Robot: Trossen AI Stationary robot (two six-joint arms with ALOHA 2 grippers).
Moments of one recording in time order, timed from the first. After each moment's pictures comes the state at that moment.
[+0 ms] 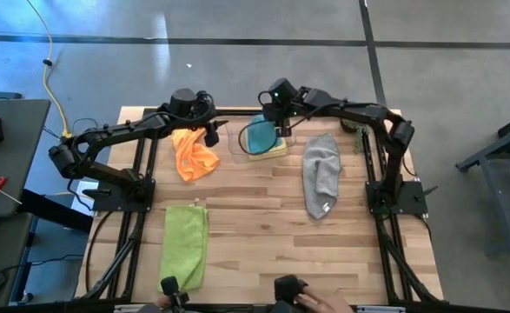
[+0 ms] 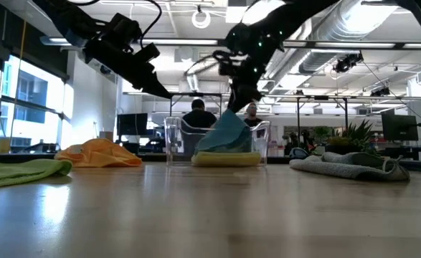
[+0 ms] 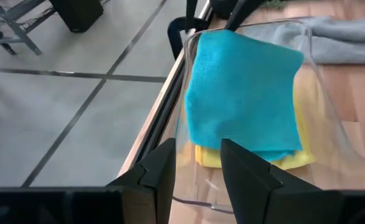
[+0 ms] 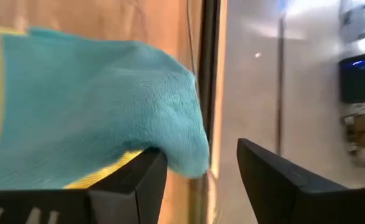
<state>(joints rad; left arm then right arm) 0.85 1.34 0.76 0.07 0.25 0.41 -0.54 1.89 1.57 -0.58 0.11 -0.78</state>
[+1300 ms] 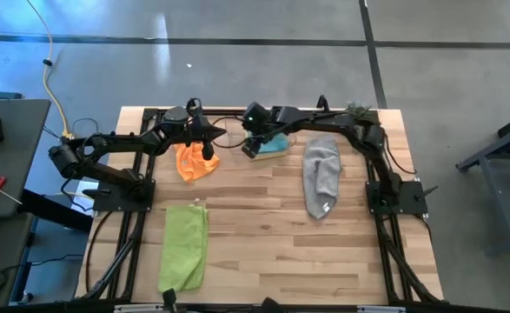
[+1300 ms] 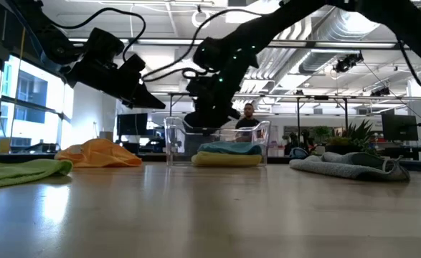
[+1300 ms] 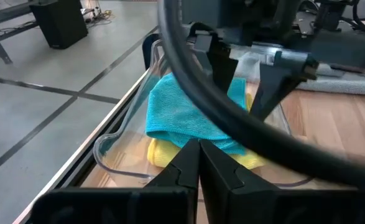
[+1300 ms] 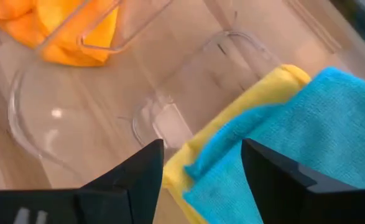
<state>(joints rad) 0.85 1.34 0.46 0.52 0.38 0.22 -0.39 2.13 1.73 -0.62 -0.07 0.18</state>
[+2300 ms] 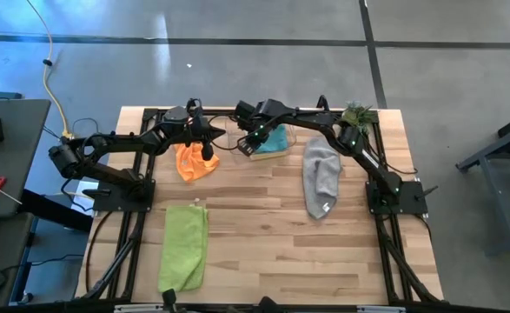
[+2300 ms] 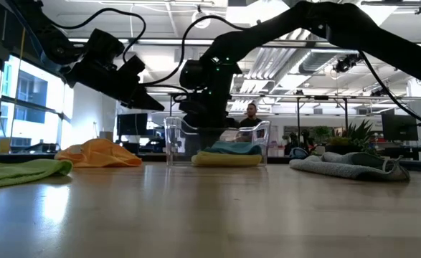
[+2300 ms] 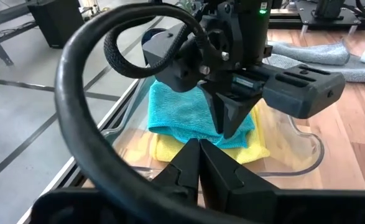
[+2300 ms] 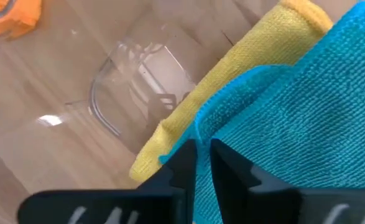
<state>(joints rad) 0.85 1.34 0.46 0.50 0.37 0.26 -0.41 2.42 2.18 -1.08 -0.10 0.25</state>
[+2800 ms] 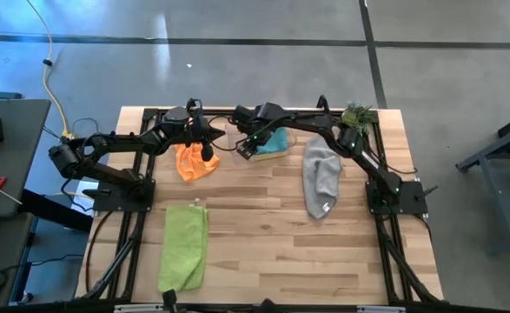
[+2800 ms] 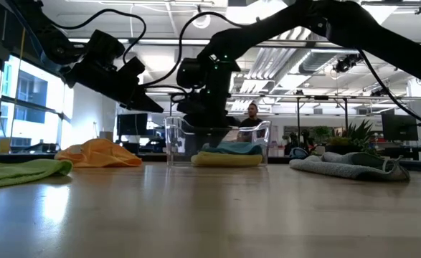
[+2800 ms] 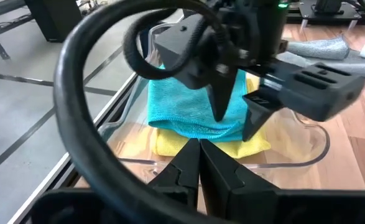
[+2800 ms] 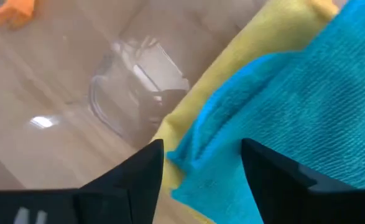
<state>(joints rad) 0.85 1.34 0.46 0.47 0.38 0.27 -0.39 2.42 2.18 -1.10 -0.06 0.30</state>
